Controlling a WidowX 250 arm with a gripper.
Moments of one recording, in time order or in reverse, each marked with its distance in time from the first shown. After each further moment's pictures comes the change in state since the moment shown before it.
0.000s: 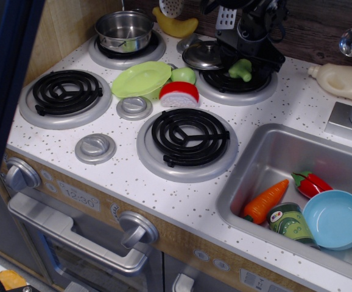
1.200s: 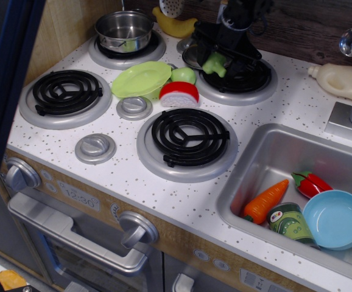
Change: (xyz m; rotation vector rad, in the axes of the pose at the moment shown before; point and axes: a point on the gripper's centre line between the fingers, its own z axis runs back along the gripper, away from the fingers) arm -0.015 0.040 0.029 0.251 0.215 0.016
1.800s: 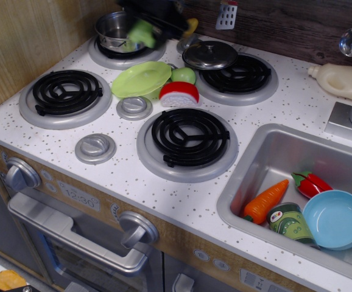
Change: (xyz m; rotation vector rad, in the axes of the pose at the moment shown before) arm -0.030 0.129 -0.010 0.187 -0.050 0.038
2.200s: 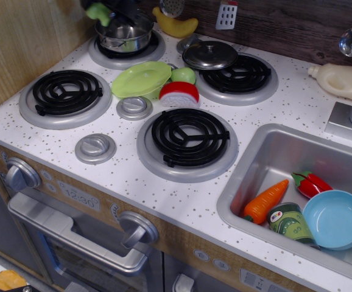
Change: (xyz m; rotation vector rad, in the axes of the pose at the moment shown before) arm 0.023 0.054 -0.036 0.089 -0.179 -0.019
